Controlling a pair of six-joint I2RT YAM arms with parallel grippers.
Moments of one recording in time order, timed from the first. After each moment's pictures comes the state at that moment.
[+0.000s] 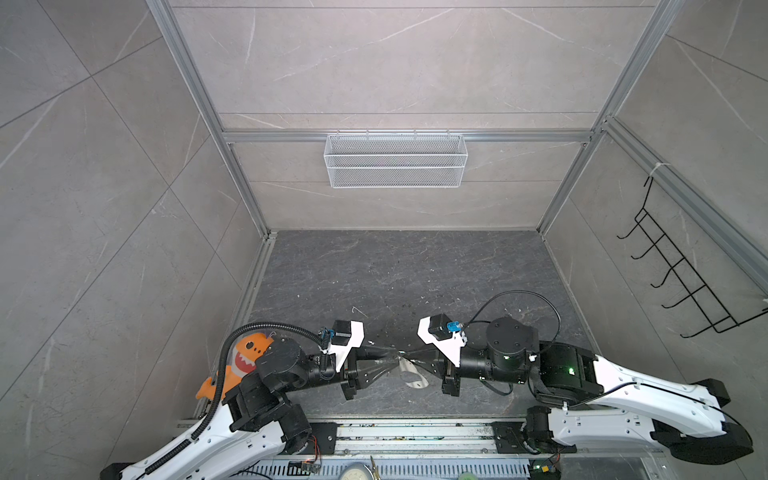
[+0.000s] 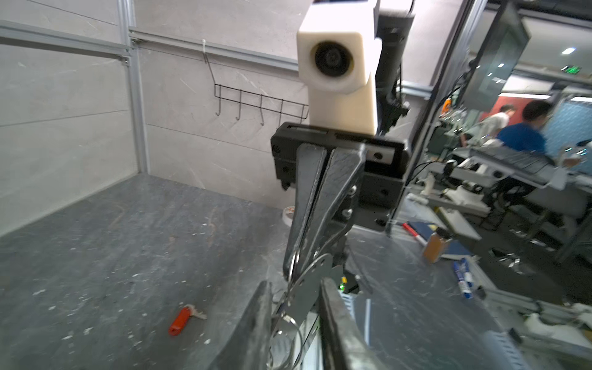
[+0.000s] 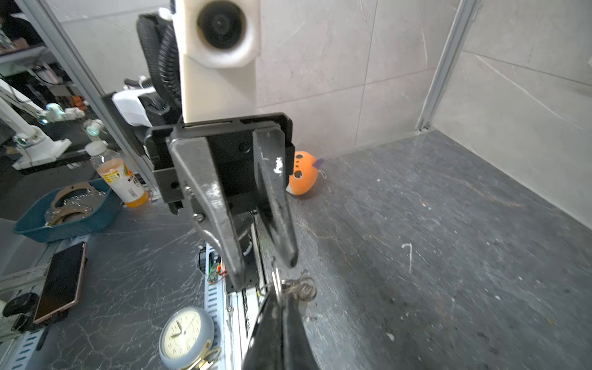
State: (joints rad) left arm -1.00 0.51 0.70 -0.15 0.44 -0.19; right arm 1.30 1.01 1.17 -0.48 -0.03 0.07
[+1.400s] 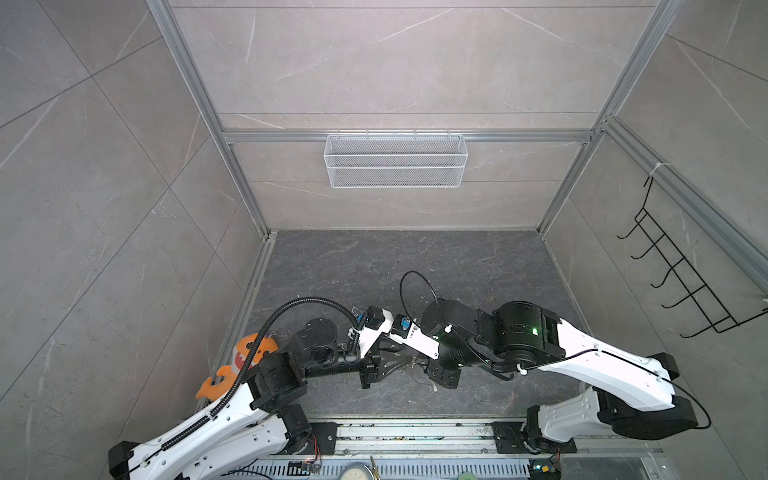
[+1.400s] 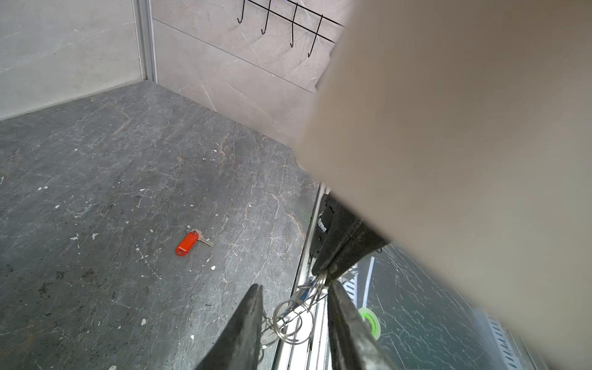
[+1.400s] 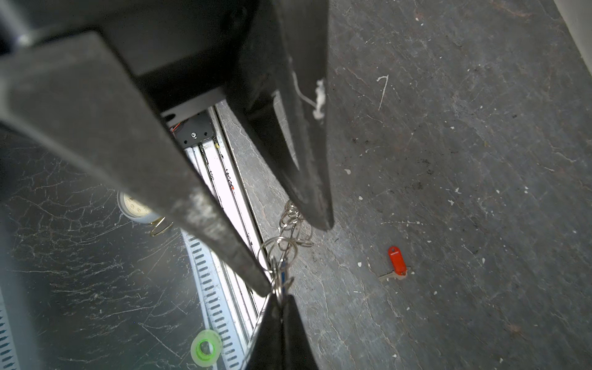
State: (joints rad) left arm -1.00 0.71 0.80 -0.33 0.44 -0.20; right arm 1.30 1.43 1.77 -1.35 0.06 0.07
